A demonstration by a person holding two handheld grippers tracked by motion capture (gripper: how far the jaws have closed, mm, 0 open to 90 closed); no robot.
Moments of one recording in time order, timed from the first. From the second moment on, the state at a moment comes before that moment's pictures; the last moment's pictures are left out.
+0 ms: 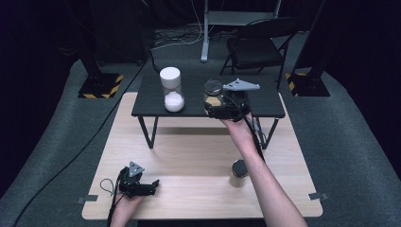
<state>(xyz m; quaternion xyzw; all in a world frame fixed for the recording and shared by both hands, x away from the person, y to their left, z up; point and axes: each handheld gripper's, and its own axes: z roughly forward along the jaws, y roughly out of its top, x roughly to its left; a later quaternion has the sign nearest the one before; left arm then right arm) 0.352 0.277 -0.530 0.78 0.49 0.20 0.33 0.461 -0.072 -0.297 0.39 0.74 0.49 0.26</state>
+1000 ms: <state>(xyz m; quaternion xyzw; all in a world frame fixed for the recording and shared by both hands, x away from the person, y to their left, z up) 0.352 0.277 -0.530 0.78 0.49 0.20 0.33 0.405 -0.116 -0.342 0.41 0.72 0.50 0.25</state>
